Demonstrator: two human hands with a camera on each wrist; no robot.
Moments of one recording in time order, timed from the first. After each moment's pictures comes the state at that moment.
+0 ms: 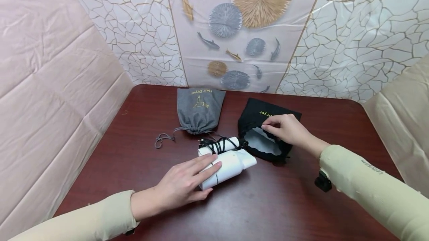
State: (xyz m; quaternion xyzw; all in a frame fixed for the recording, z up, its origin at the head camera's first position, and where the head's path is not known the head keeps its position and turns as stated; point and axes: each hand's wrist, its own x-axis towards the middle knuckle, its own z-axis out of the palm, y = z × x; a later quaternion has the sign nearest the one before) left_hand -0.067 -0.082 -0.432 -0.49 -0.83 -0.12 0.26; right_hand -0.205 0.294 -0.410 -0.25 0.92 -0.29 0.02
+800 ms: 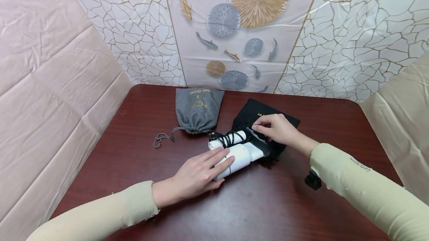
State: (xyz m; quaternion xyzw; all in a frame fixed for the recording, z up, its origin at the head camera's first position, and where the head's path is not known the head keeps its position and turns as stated) left_hand -0.091 -0.044 -0.444 -0.49 -0.83 -0.05 0.27; right_hand -0.204 0.274 -0.409 -0.23 0.91 -0.35 0.06
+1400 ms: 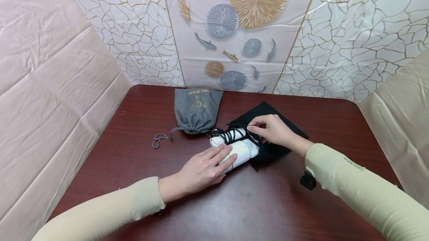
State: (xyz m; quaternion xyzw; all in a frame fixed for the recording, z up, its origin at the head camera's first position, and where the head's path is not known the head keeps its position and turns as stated) left_hand -0.105 -0.029 -0.454 -0.49 -0.80 0.01 0.35; right_hand -0.203 0.263 -0.411 -0.23 0.90 -0.37 0.08
